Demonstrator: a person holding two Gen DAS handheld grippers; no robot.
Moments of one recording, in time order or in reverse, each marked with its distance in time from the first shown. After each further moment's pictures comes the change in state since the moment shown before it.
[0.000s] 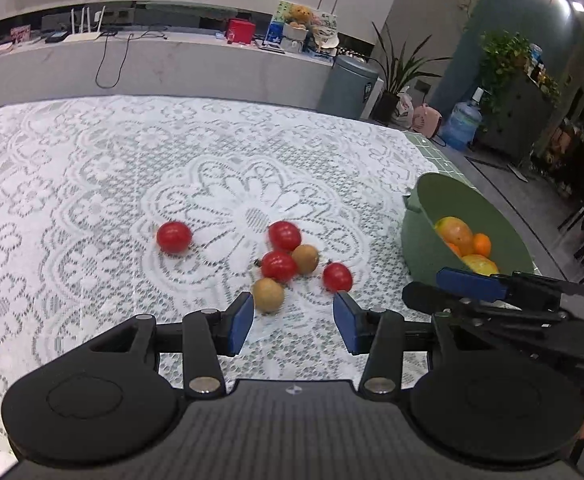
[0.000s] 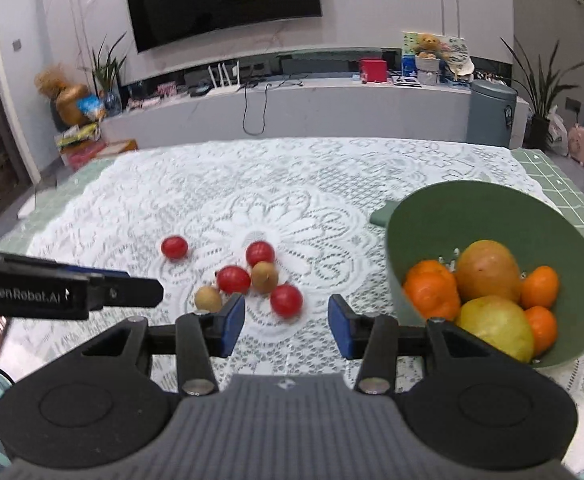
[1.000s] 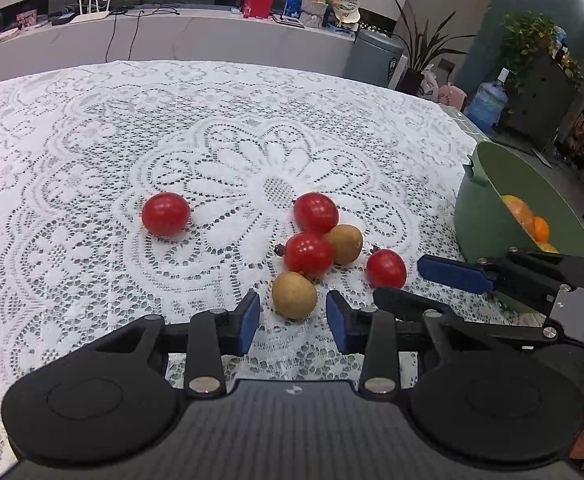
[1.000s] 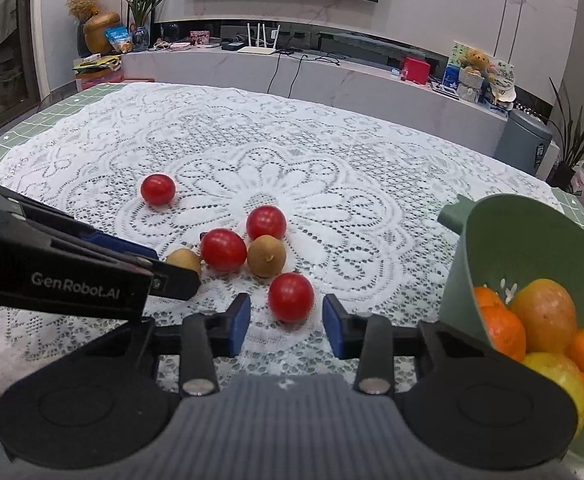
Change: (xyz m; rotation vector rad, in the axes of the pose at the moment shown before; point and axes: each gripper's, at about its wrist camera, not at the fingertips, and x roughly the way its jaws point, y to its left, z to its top) left arm 0.070 0.008 -0.003 0.001 0.058 0.063; right arm 0.078 0.016 -0.006 -0.224 0.061 -0.018
